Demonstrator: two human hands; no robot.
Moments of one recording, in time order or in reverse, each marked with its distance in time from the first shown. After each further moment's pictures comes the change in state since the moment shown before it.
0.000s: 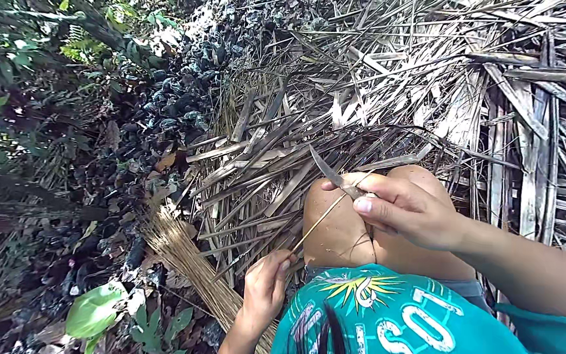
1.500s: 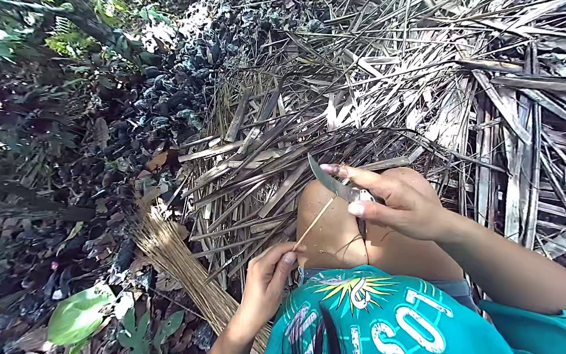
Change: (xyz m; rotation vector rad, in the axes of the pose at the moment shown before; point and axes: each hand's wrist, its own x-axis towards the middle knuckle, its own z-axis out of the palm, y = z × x) left_hand 0.018 0.008 0.004 -0.377 -0.124 -0.241; right_hand 0.005 0.013 -0.015 -0.174 -0.044 -0.078
